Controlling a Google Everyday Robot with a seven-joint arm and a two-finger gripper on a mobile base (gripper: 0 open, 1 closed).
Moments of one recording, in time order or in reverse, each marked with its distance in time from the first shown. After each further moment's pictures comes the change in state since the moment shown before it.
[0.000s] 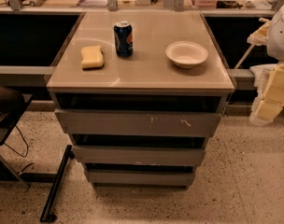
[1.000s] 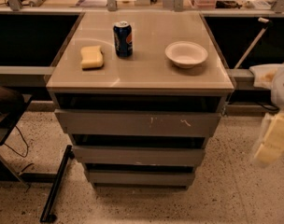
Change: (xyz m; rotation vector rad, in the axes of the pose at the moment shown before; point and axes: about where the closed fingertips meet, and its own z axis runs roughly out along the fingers) arm 0.036 0.048 0.050 -0.056 -0.008 0.118
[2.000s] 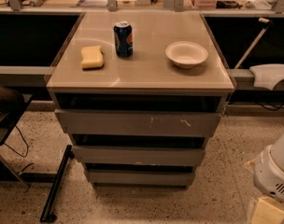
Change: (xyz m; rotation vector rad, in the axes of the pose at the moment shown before) arm 0.075 0.129 0.125 -0.370 0.082 0.152
